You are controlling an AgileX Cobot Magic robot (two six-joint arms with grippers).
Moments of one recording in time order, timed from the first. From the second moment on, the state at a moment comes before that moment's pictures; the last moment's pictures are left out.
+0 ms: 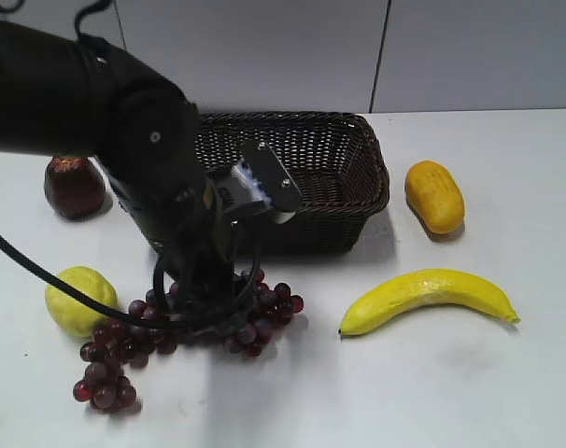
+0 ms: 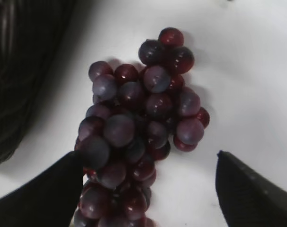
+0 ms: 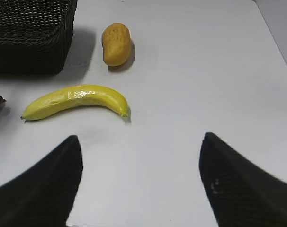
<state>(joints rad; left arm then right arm) -0.80 1.82 -1.14 -0.06 0.74 0.40 0.08 -0.01 -0.51 0.10 1.04 -0.04</state>
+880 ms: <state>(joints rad) -0.80 1.97 -1.14 -0.07 0.68 0.40 0.08 -0.01 -0.51 0.10 1.04 -0.04</state>
